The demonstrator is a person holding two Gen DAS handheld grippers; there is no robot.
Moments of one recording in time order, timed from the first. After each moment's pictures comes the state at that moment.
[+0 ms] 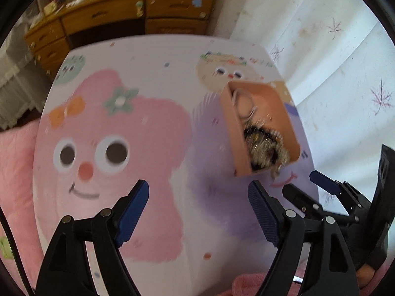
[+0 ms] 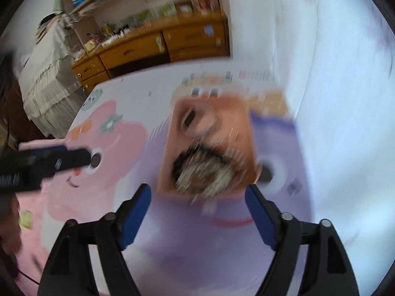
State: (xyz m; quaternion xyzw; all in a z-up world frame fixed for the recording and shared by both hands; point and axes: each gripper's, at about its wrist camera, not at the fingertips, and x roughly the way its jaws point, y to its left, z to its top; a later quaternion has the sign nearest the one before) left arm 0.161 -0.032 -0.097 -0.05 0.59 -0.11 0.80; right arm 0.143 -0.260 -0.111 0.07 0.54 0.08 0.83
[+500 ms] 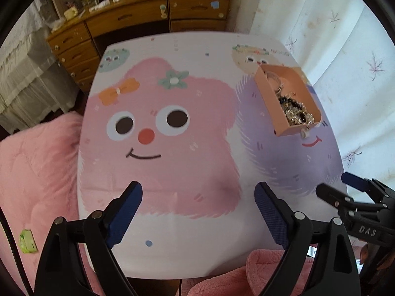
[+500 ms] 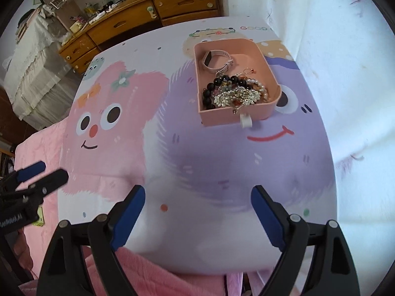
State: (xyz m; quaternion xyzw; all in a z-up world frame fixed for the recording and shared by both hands) left arm 0.086 0.041 -0.069 0.01 0.56 -0.08 0.82; right arm 0.067 -0.200 -0.090 0.07 0.60 0.03 0.80
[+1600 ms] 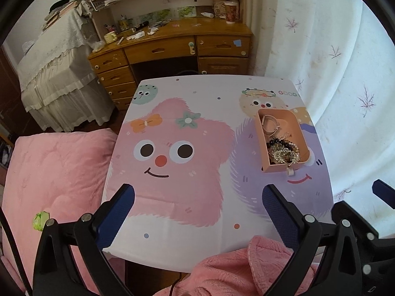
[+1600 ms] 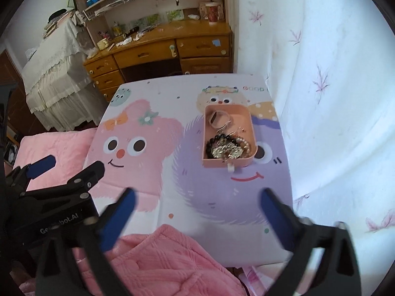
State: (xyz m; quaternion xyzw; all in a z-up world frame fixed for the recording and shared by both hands) left arm 0.050 -0.028 0.026 0.01 0.50 0.04 0.87; right arm 0.046 -0.218 0.040 0.01 0.51 0.06 0.86
